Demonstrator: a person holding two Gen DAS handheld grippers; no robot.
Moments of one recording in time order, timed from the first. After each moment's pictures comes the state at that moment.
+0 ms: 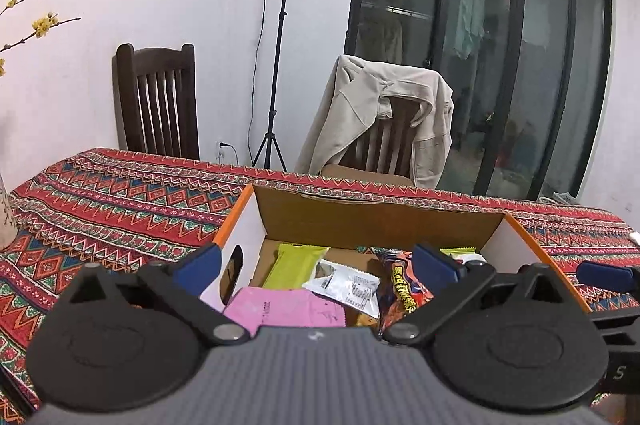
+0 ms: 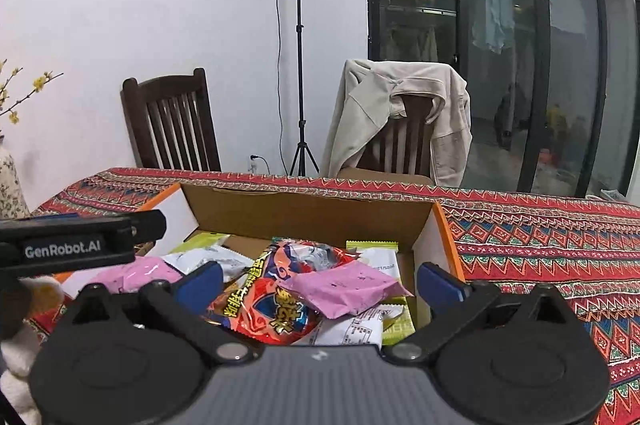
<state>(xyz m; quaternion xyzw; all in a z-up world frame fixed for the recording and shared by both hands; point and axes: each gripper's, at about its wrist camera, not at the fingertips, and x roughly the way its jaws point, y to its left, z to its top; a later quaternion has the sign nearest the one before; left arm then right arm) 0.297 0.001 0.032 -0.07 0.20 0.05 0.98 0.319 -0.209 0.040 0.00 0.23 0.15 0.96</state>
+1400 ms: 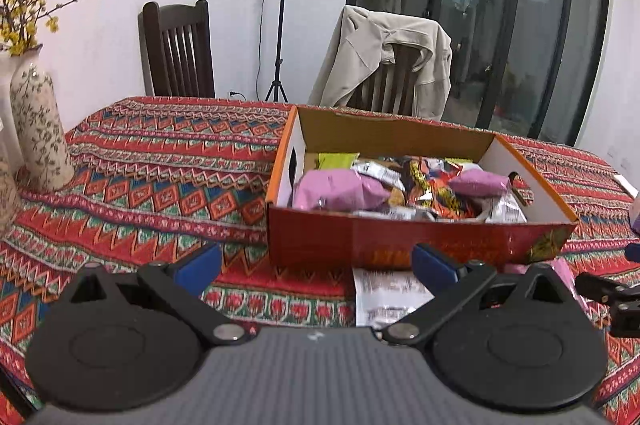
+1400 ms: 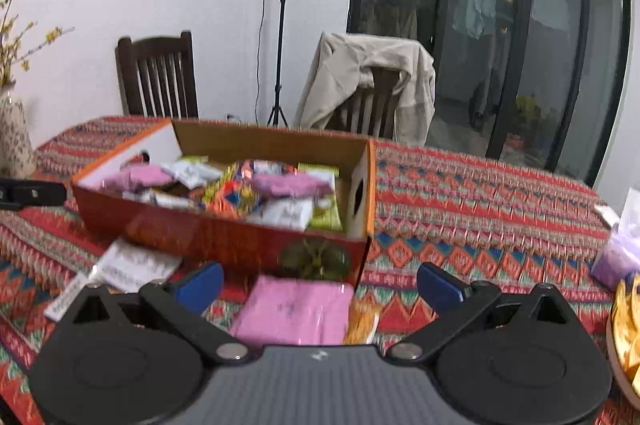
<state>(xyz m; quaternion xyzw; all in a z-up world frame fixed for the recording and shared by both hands) 0.193 0.032 0.026 -0.06 0.29 0.04 0.96 0.214 -0.260 0.027 -0.05 0.28 0.11 0.95</state>
